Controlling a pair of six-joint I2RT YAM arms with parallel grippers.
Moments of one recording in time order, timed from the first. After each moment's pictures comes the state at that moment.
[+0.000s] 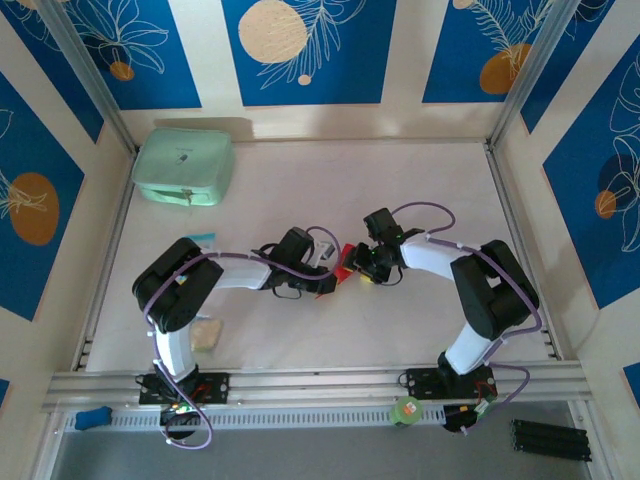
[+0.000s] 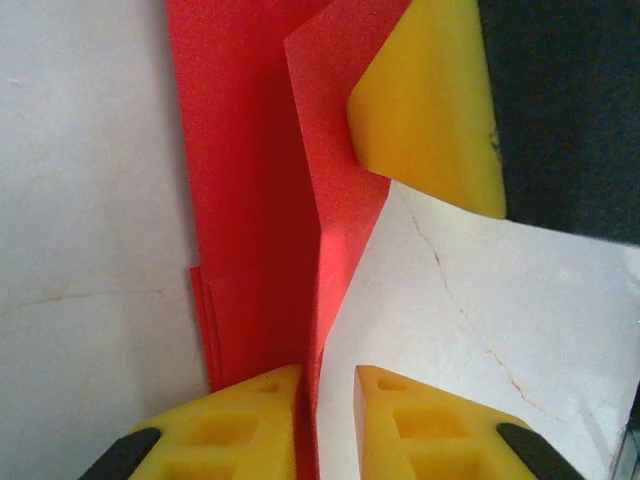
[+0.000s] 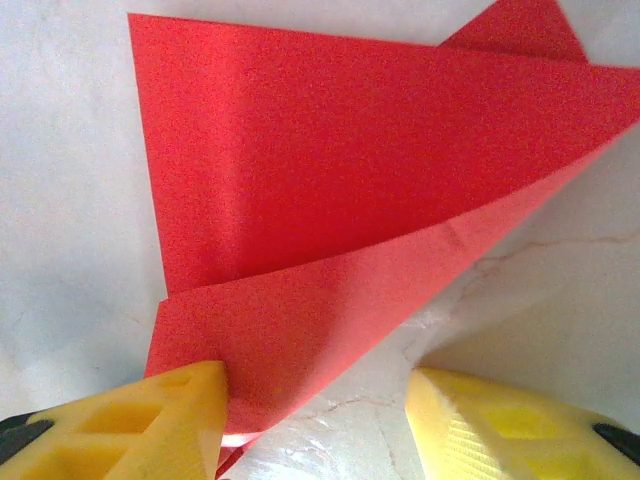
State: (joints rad) left arm -0.75 1.85 0.89 0.06 0.50 -0.48; right arm 0.48 1.66 0.86 -0.38 -0.29 0.87
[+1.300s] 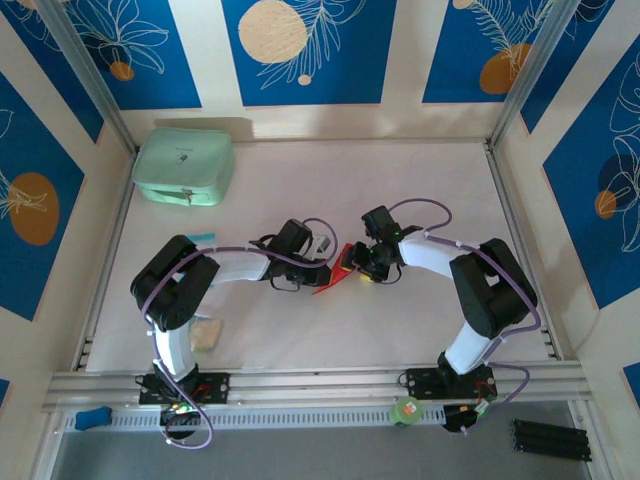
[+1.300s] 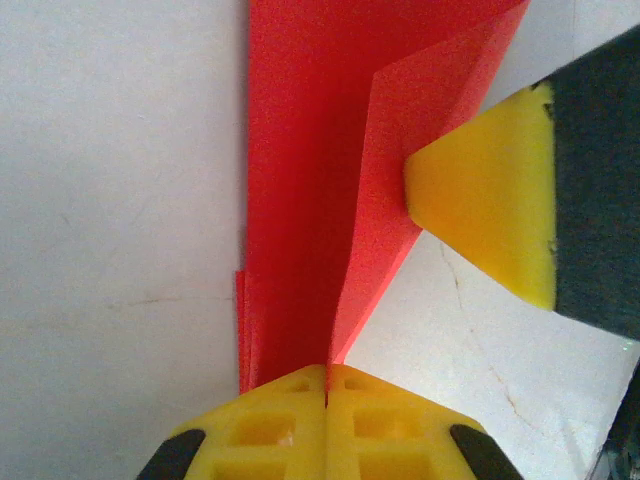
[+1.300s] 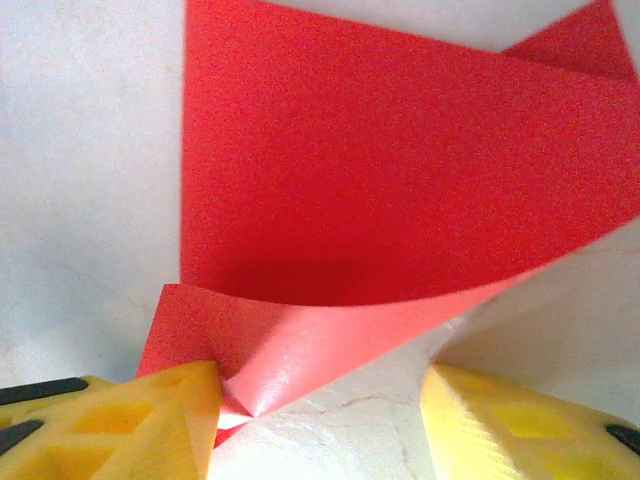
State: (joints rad) left arm -0.71 1.85 0.96 -0.06 0.49 -0.52; right arm 0.49 1.66 0.88 -0.39 -0.30 0.82
